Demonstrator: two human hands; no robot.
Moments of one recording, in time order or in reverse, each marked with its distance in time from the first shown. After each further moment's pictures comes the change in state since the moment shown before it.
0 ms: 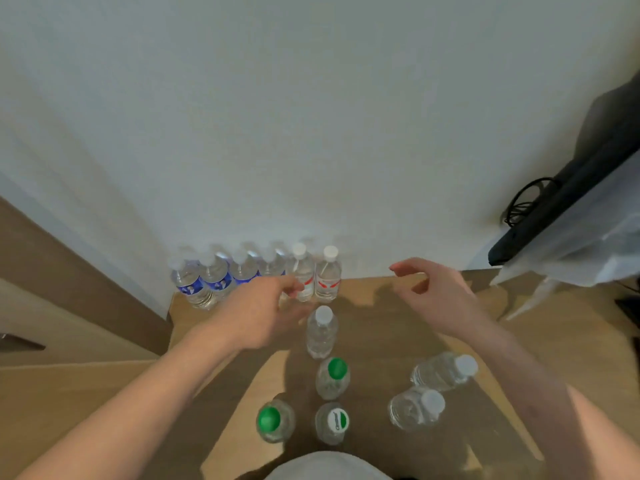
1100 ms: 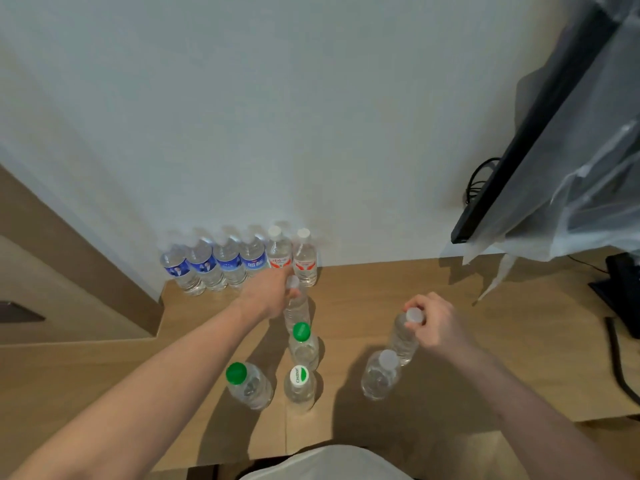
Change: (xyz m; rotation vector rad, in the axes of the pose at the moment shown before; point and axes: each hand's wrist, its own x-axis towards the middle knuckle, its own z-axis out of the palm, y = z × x) left_hand 0.026 0.038 0.085 0.244 -0.030 -0.123; right_hand -0.068 0.119 0.020 -0.150 -0.035 0.122
